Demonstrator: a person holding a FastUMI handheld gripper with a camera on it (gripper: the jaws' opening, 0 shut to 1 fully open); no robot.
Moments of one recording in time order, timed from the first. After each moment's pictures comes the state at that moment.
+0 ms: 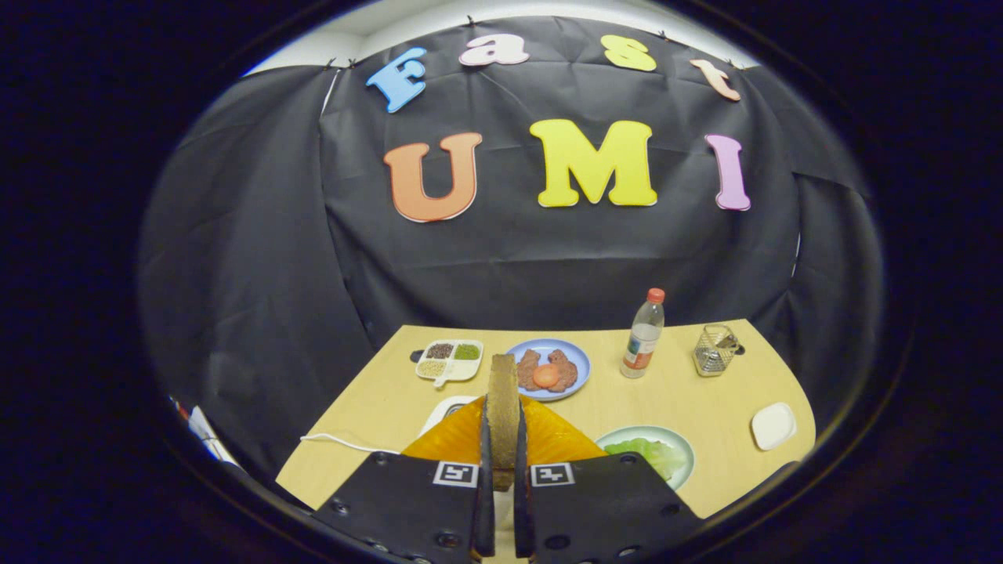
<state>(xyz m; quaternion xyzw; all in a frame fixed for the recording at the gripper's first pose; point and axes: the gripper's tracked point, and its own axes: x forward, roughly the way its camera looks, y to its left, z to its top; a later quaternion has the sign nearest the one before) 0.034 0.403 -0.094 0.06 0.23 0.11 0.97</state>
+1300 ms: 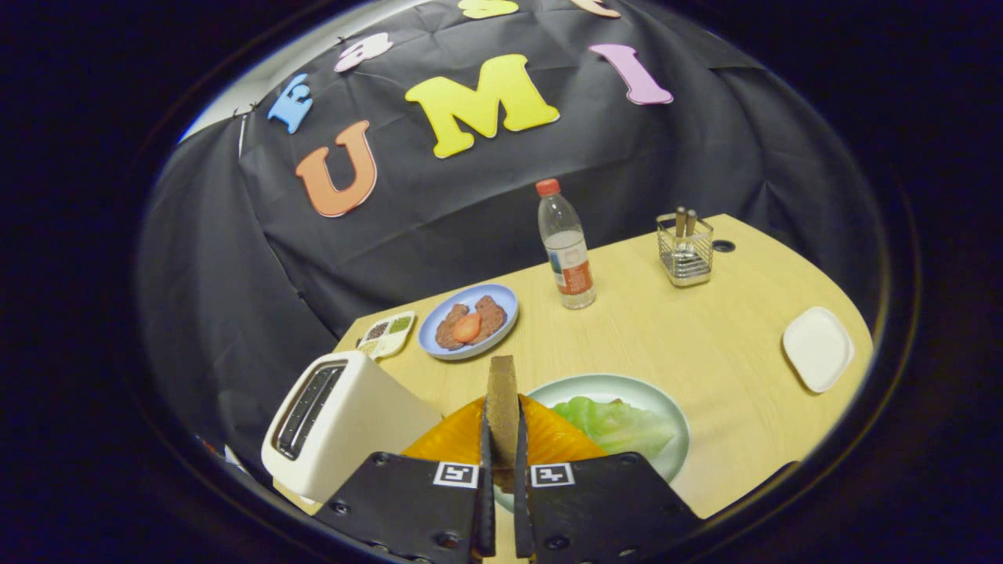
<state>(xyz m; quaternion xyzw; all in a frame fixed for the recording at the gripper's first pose) 0.080 0.279 -0.275 0.19 0.30 0.09 0.93</state>
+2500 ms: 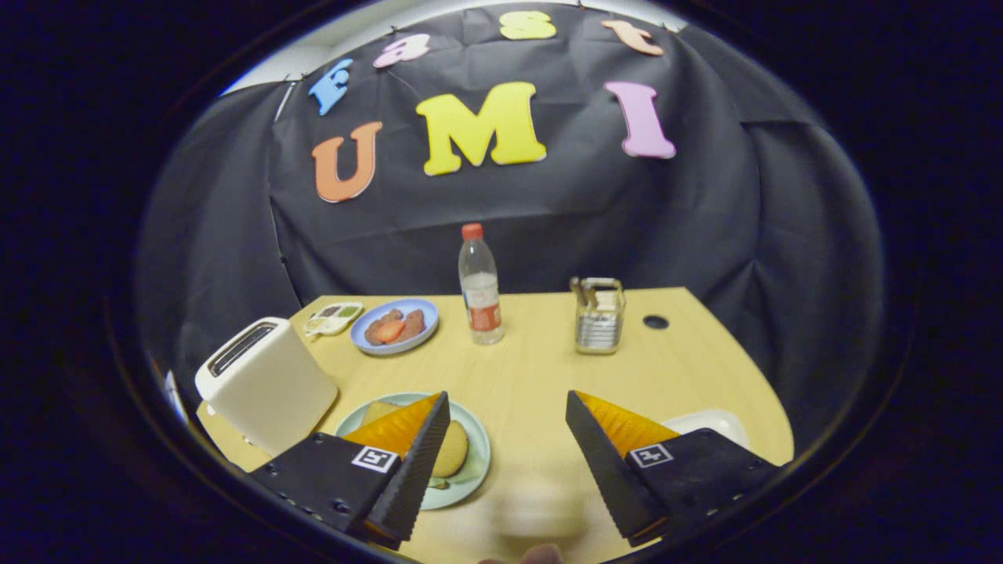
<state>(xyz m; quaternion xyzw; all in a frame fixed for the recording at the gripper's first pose) 0.079 0.102 -0.218 0.03 0.21 0.09 0.97</state>
